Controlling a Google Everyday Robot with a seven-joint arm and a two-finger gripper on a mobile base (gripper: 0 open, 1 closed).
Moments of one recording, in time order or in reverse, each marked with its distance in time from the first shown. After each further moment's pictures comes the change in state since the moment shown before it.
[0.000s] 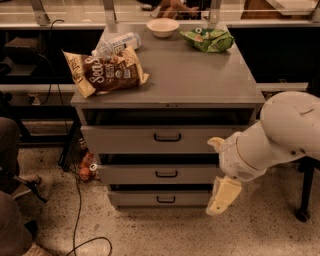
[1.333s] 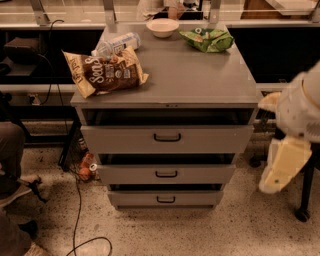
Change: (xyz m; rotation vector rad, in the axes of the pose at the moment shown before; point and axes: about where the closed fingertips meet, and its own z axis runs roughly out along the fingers) arm 0.011 -0.018 -0.161 0.069 0.189 0.074
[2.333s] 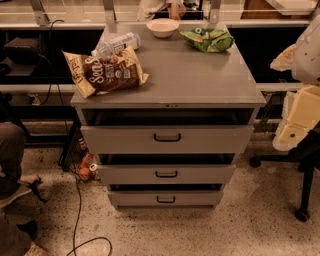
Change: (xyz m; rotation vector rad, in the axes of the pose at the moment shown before) arm -0.009 -0.048 -0.062 0.039 0.030 0.010
